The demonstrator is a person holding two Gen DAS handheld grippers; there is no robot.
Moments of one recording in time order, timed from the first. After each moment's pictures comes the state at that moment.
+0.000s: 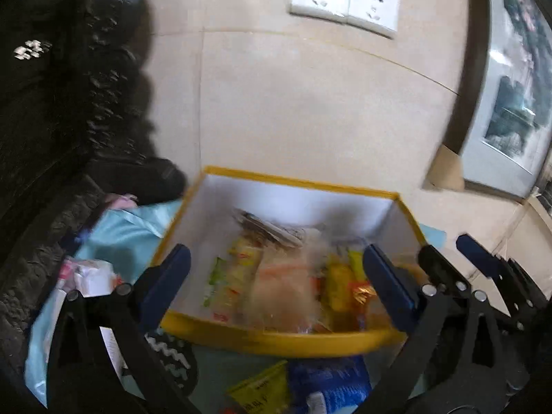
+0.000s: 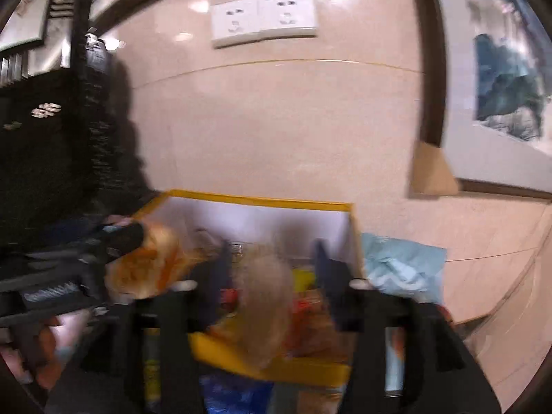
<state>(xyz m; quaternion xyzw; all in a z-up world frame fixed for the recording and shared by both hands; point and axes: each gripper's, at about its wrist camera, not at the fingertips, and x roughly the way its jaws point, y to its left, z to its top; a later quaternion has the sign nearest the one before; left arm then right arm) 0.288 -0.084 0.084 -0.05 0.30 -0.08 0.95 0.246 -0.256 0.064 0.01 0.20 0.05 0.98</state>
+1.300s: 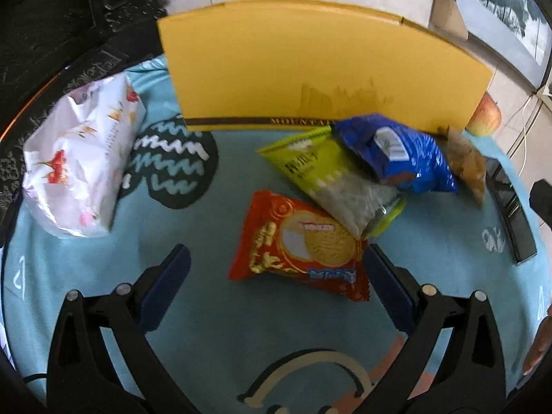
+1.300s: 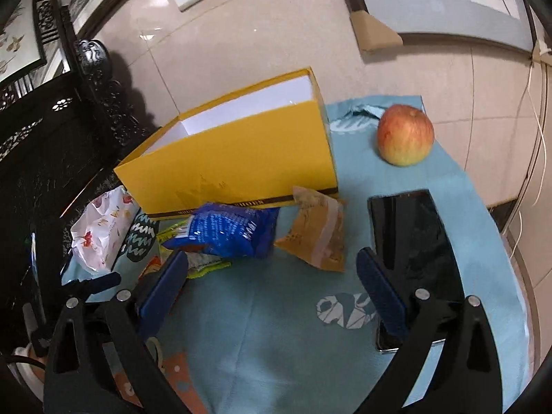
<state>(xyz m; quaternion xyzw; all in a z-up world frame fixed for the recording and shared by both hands) 0.169 -0.064 -0.071 0.03 0.45 -0.05 0.89 0.111 -0.303 -0.040 0.17 0.31 0.07 0.93</state>
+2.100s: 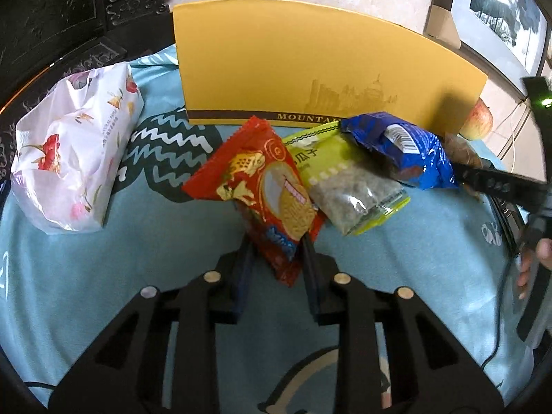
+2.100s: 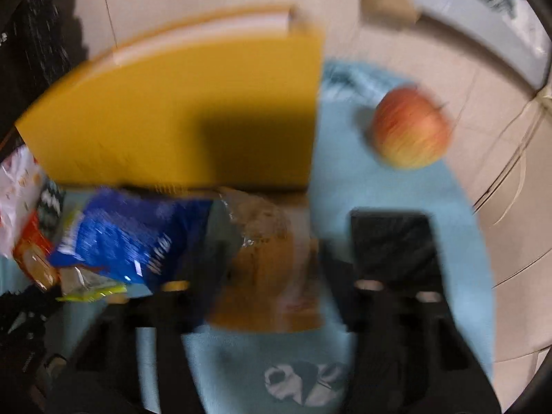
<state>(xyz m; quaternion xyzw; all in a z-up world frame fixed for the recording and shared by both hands) 0.164 -0.045 -0.076 0.01 0.43 -0.07 0.90 0.212 -0.285 -0.078 0.04 0.44 -0.02 0.90</state>
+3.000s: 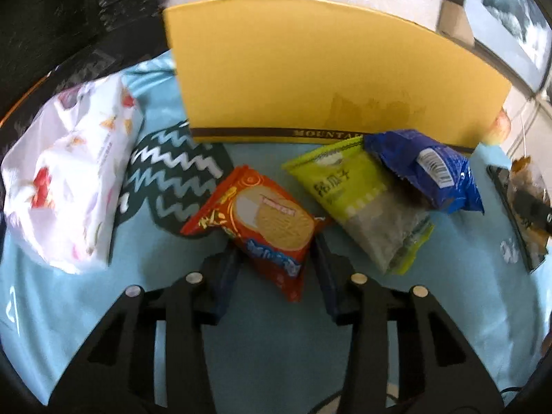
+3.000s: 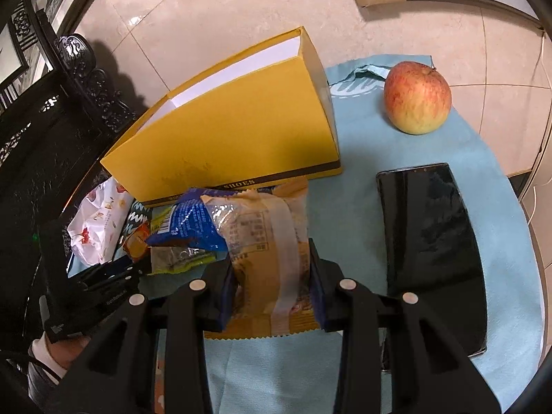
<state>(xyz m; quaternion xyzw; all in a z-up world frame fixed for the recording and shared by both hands) 0.195 -0.037 -0.073 0.01 0.44 -0.06 0.90 0.143 -0.310 -0.054 0.19 0.37 0.10 0.91</state>
